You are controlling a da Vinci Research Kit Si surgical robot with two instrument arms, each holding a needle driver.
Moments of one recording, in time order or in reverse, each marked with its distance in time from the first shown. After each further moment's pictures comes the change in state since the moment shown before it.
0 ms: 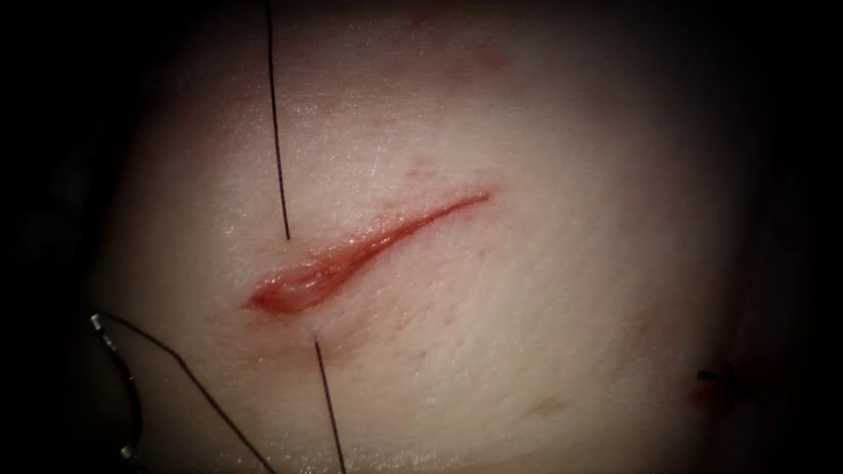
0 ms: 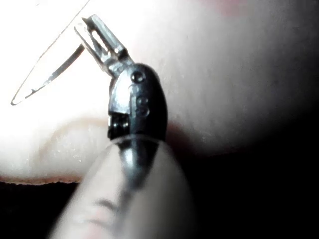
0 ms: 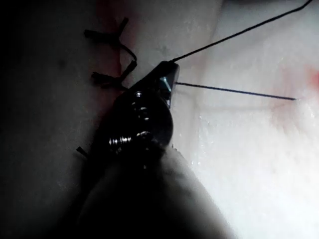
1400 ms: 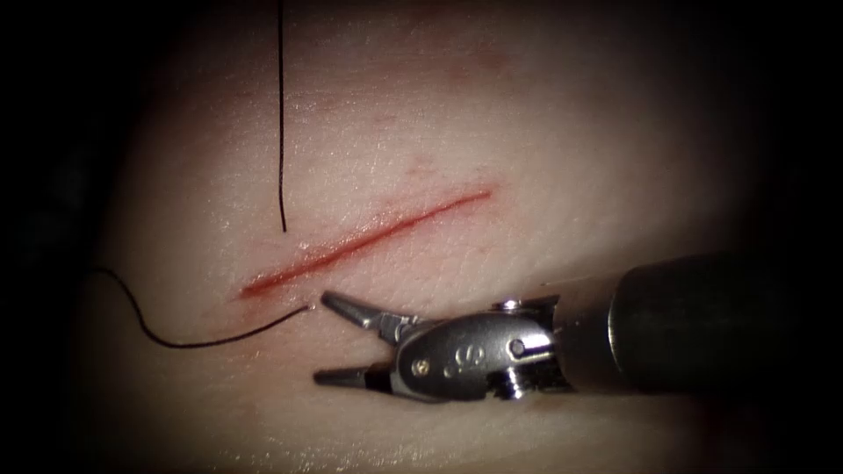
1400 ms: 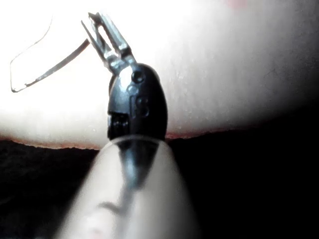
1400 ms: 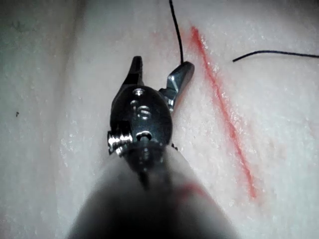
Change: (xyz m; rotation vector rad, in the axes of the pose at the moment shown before) right arm -0.006 0.017 0.006 -0.122 0.020 0.064; left arm 0.005 -0.004 -0.004 -0.062 0.013 -0.044
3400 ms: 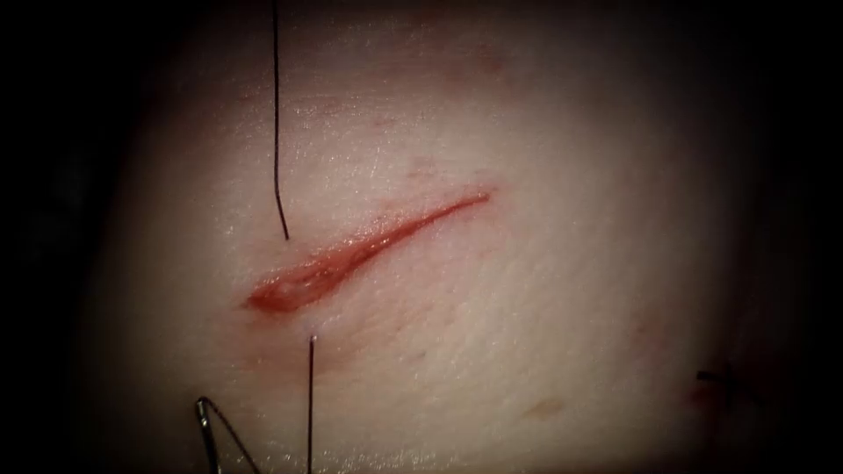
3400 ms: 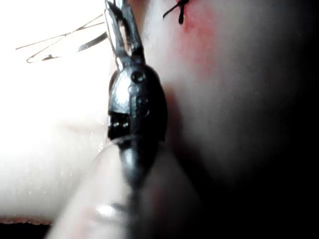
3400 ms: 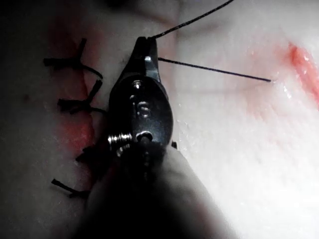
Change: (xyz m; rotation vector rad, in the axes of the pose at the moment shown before) right arm 0.006 -0.014 -0.004 0.299 0.096 0.132; left arm -0.001 0.008 0.007 -0.259 0.004 -0.036
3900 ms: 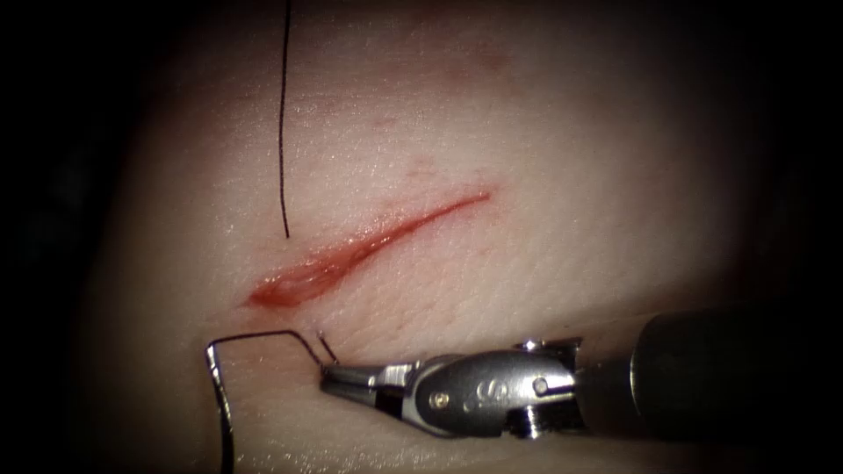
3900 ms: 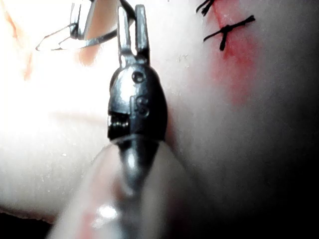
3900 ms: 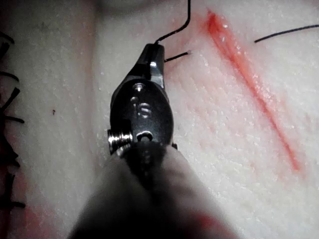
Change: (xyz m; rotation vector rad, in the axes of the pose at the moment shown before) right arm -0.005 0.009 -0.002 -0.150 -0.062 -0.040; left arm 0.000 -0.003 0.002 -0.058 0.014 -0.034
